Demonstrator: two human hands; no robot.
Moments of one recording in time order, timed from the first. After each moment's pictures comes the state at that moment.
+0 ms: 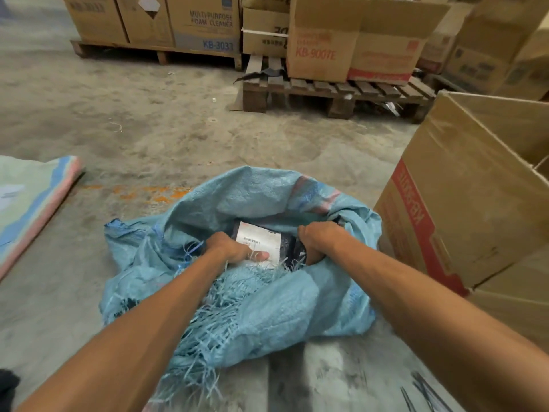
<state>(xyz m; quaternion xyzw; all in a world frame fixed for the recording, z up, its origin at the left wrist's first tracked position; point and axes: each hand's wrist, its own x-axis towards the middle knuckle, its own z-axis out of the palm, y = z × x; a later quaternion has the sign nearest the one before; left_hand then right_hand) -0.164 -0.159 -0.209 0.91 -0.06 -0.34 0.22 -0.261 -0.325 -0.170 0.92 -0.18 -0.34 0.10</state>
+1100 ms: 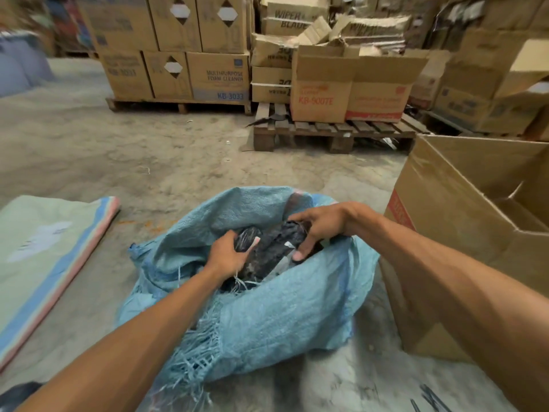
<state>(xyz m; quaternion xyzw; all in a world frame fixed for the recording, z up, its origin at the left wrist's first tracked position) -0.171 -0.113 -0.152 0.89 -0.22 -0.11 0.39 -0.276 -0.313 -0.052 0.89 -0.17 -0.24 -0.36</state>
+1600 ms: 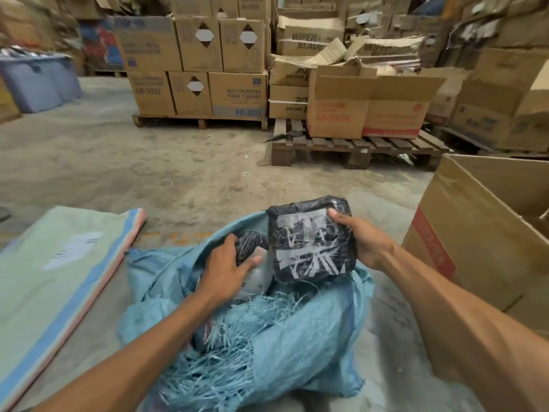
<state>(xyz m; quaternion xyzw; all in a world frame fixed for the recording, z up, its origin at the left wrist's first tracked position) -0.162 -0.045 -0.125 0.87 -0.32 0.01 0.38 -0.281 -0.312 -0.081 0.61 -0.25 0.08 -0.75</state>
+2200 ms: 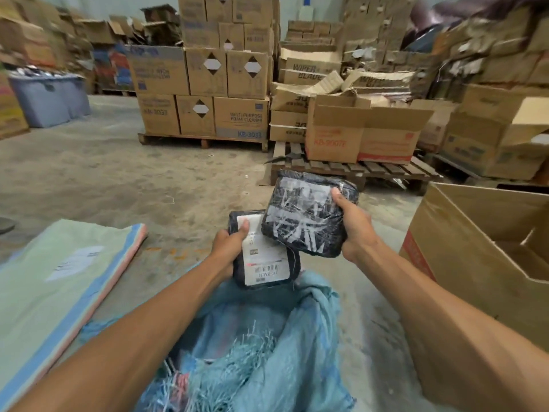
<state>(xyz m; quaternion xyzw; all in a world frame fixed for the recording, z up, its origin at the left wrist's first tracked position) -0.136 -0.080 -0.064 0.68 -0.04 -0.21 0.70 -0.259 -0.277 -0.015 0.49 -0.29 0.28 -0.77</state>
